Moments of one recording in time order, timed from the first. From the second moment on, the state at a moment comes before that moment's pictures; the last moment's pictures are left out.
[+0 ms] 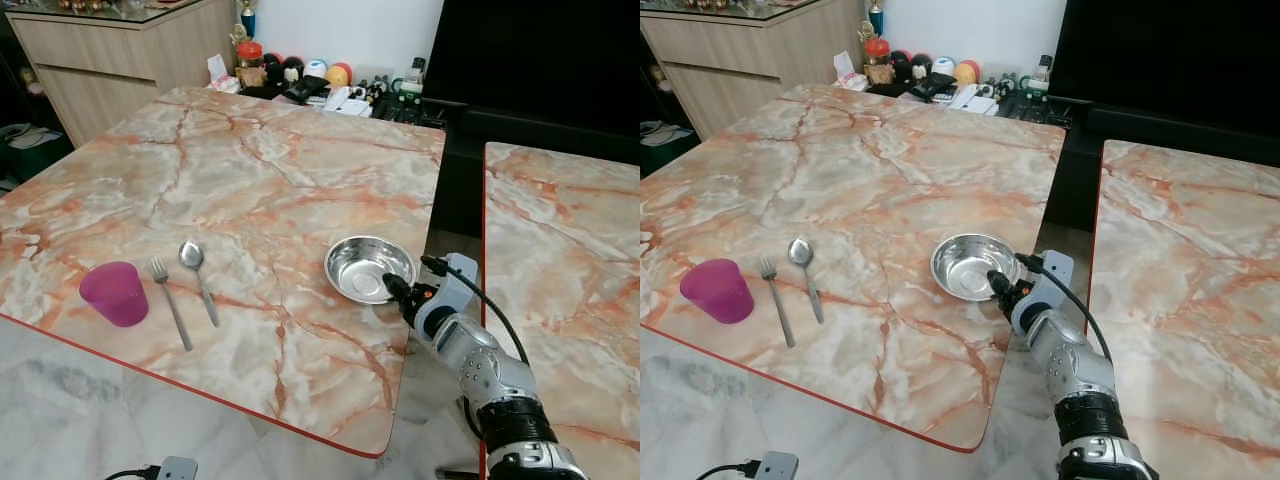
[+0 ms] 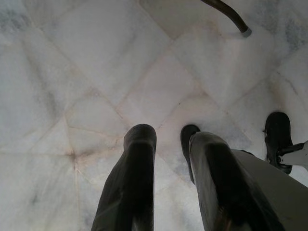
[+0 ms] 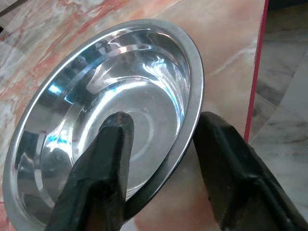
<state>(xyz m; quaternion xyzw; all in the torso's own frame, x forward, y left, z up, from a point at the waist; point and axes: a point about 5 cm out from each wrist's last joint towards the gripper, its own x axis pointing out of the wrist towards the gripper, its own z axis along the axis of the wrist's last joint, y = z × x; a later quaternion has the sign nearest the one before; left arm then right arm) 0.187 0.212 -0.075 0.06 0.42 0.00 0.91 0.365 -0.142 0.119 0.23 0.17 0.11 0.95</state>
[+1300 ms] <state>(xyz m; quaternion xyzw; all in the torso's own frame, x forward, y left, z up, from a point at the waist) 0.183 0.213 -0.078 0.08 0.43 0.00 0.90 0.362 -0.143 0.139 0.23 0.02 0.09 0.97</state>
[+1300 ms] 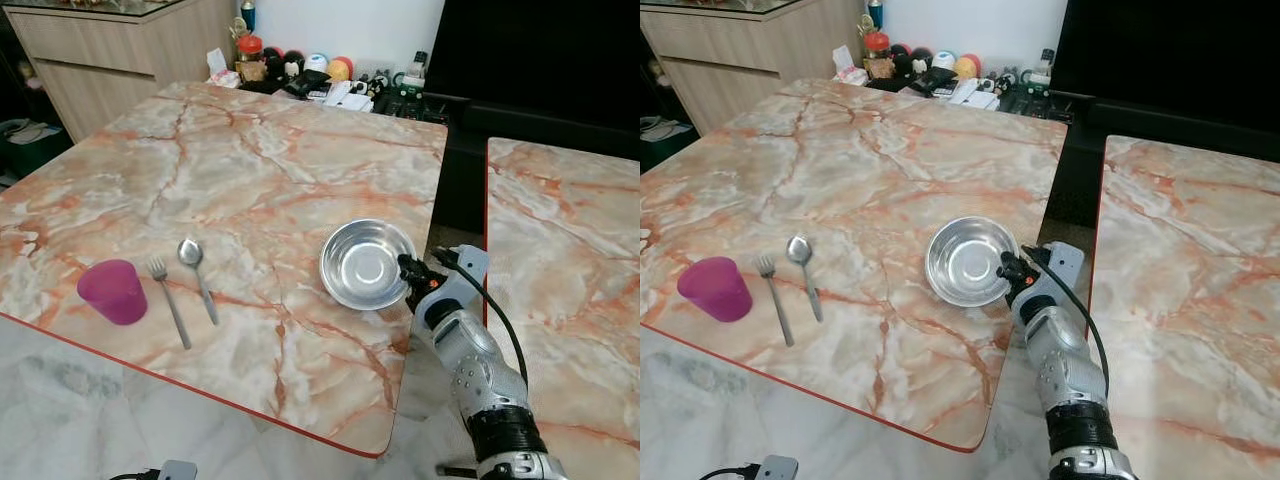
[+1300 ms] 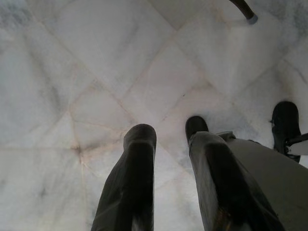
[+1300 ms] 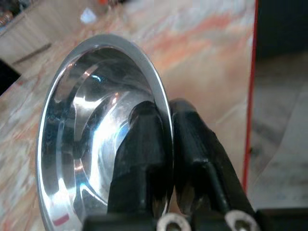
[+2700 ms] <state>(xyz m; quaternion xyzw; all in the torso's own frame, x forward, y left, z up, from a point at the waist) 0.166 0.229 -0.082 0.10 0.45 0.02 0.89 0.335 -0.153 0.174 0.22 -0.14 0.03 0.97</state>
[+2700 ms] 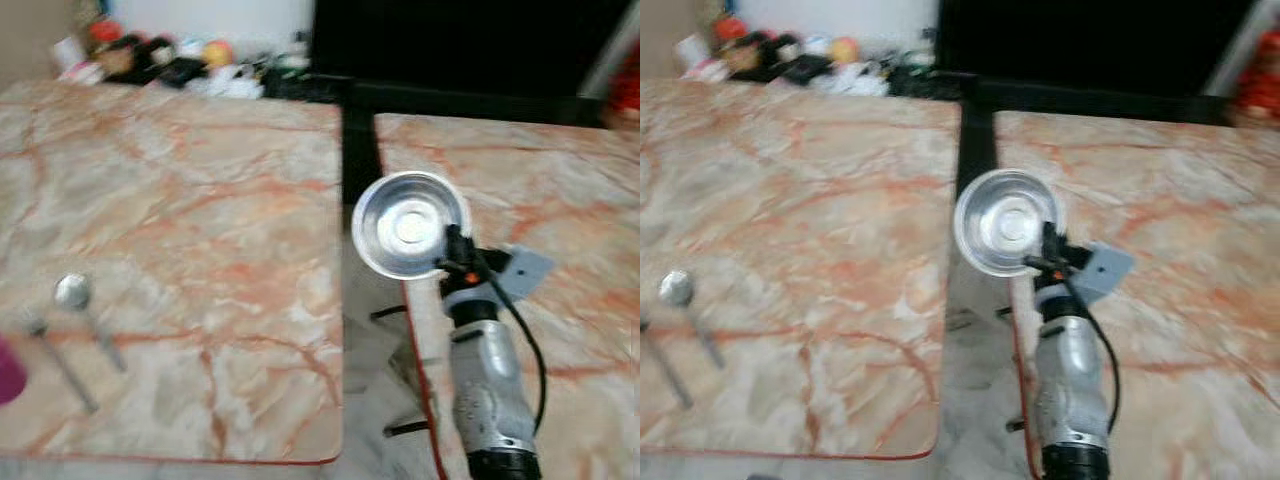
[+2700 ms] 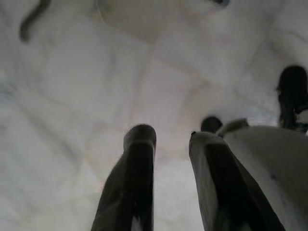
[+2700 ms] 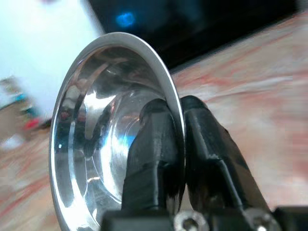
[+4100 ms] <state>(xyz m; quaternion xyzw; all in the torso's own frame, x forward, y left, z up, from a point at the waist) 0.167 0.227 -0.082 0.11 0.45 0.01 0.89 0.321 -0.149 0.160 0.19 -0.15 0.02 0.97</state>
